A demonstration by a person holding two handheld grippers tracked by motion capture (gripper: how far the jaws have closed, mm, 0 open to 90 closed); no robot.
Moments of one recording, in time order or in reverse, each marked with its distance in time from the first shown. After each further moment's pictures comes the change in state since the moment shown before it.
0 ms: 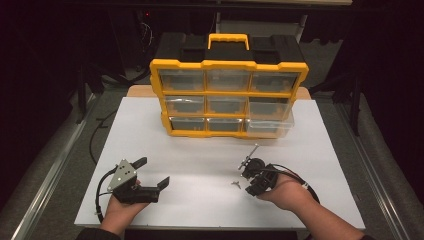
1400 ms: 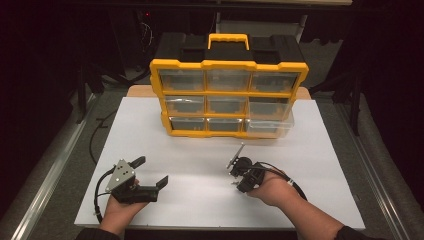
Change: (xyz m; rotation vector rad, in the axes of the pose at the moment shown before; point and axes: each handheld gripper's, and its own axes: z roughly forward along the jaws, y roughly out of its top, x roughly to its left) left arm 0.000 0.001 -0.003 -0.023 0.017 0.005; right arm 0.006 0.026 0.018 0.032 0.022 -0.011
